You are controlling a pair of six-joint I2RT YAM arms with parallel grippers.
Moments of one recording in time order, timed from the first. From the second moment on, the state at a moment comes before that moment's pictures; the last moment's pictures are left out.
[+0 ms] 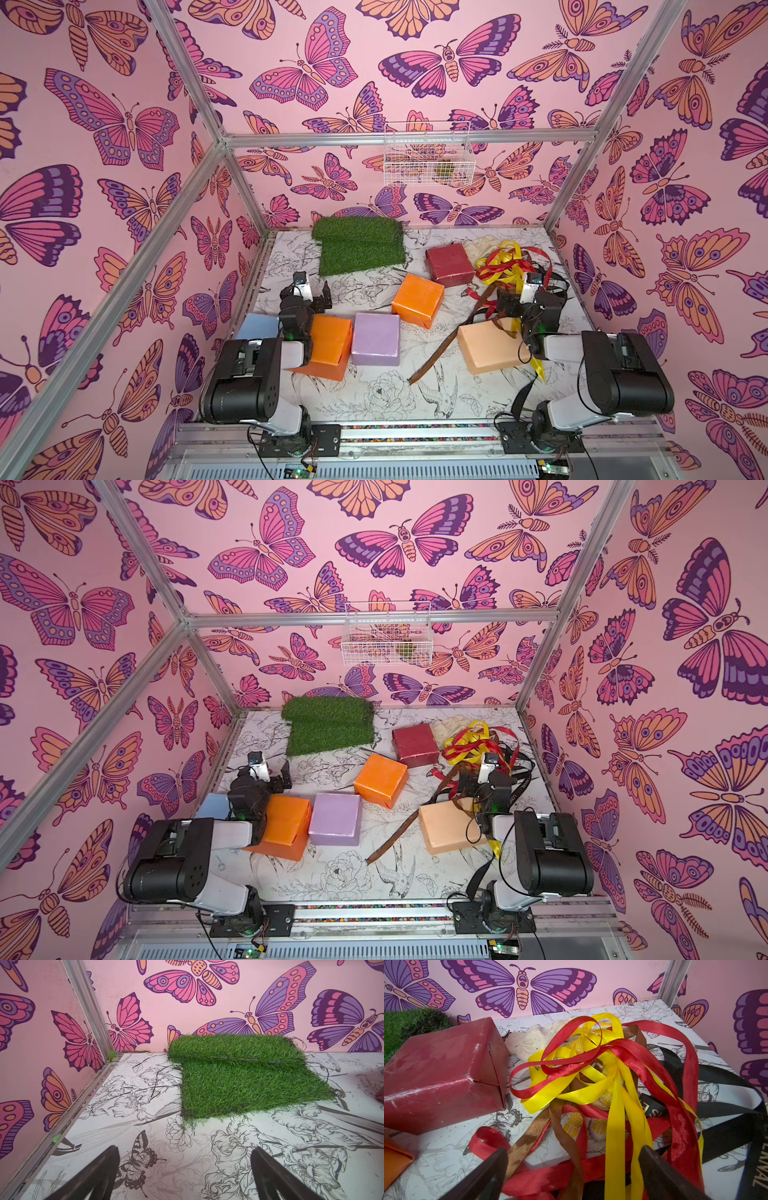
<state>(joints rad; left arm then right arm) 0.03 1.52 0.36 0.96 -0.01 0.02 -0.06 1.53 0.38 0.76 -0.07 0.07</state>
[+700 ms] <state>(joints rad) 0.03 1.52 0.33 1.02 -0.03 0.01 -0.06 1.53 0.38 0.76 -0.07 0.07</state>
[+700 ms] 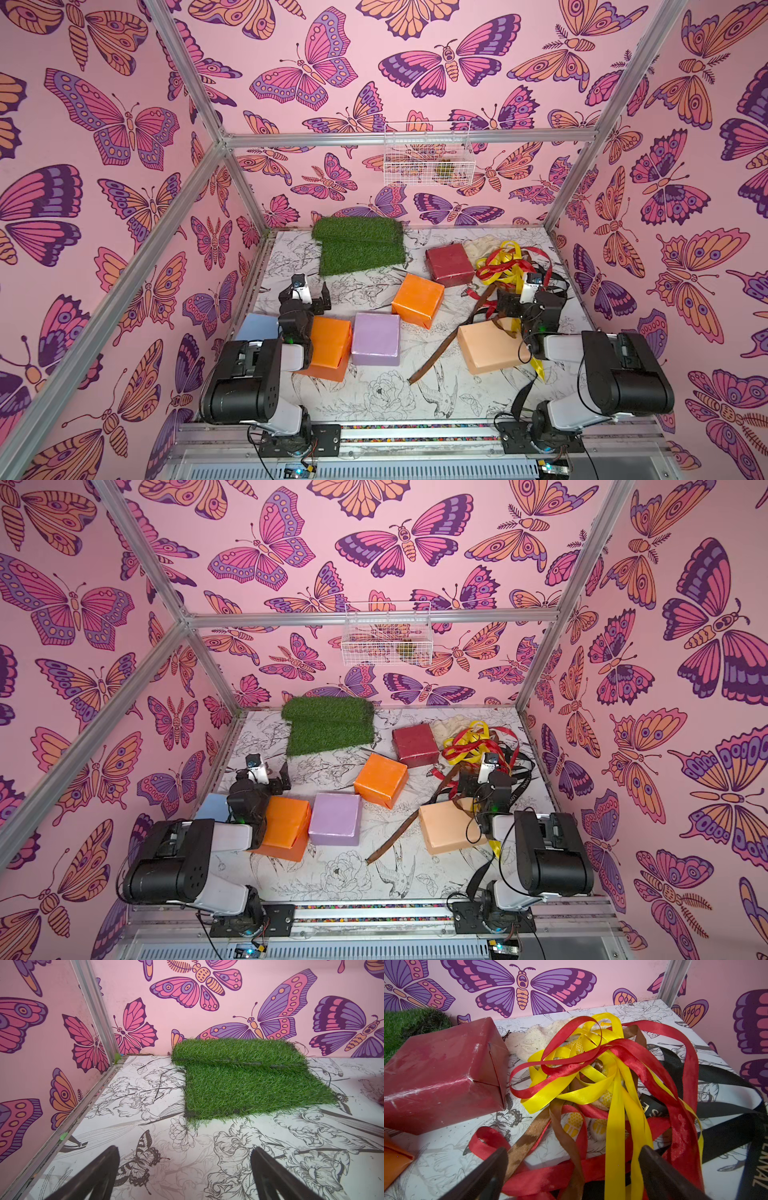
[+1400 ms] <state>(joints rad) 0.03 1.52 0.34 0.99 -0.07 -0.01 -0.05 1.53 0.39 0.75 -0.07 0.06</state>
